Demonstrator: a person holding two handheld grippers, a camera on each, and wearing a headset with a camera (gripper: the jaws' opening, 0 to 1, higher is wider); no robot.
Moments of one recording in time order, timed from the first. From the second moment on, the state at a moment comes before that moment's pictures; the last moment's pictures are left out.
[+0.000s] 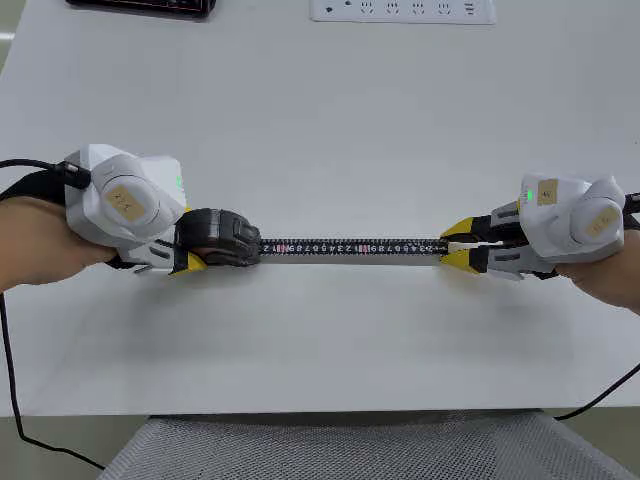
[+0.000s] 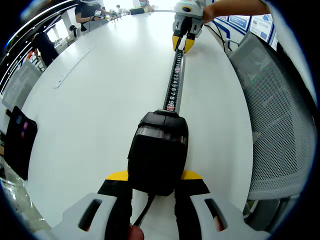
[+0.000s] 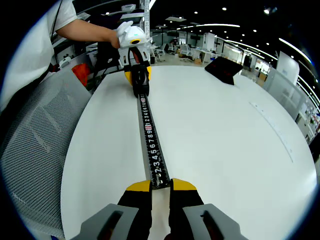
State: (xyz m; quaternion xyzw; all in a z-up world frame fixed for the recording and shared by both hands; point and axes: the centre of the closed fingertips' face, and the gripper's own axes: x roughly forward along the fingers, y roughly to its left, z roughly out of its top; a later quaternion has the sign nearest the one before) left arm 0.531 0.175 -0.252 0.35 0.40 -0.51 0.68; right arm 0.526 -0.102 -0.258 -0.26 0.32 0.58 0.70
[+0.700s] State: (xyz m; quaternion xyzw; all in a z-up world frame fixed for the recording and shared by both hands) left arm 0.532 0.174 -0.253 0.35 0.41 -0.50 0.68; right arm 0.528 -0.108 -0.259 -0.26 0.34 0.58 0.70
